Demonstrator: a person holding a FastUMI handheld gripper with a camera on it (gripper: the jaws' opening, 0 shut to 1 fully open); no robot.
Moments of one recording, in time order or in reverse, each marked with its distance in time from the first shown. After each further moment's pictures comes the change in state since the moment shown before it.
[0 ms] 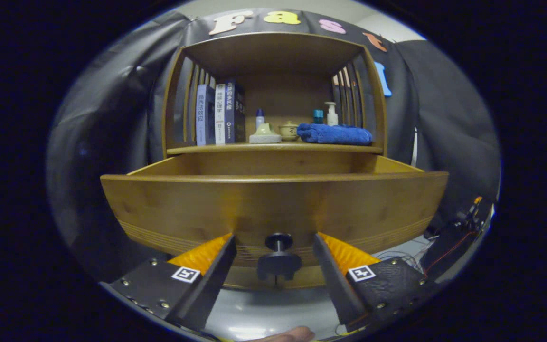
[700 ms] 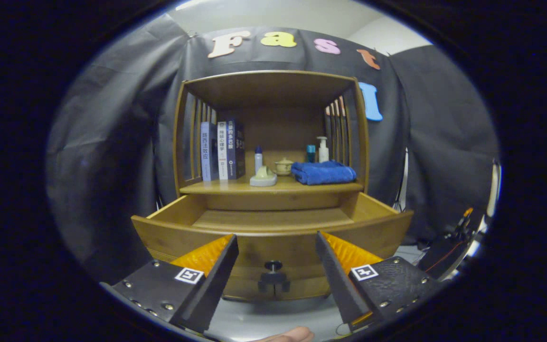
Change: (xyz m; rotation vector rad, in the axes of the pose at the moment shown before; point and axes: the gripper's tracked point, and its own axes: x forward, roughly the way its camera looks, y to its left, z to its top) arm -0.063 -0.011 0.063 0.052 -0.121 -0.006
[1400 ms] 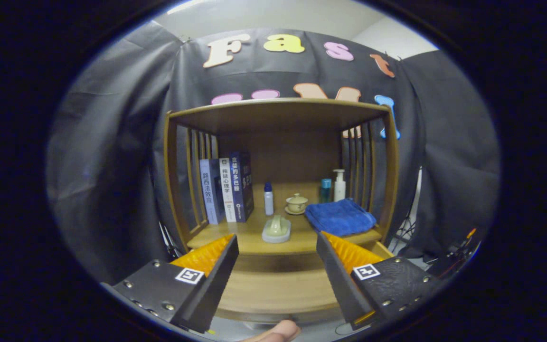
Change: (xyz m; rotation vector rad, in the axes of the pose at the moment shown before) arm 0.047 0.032 0.165 -0.042 -0.044 0.016
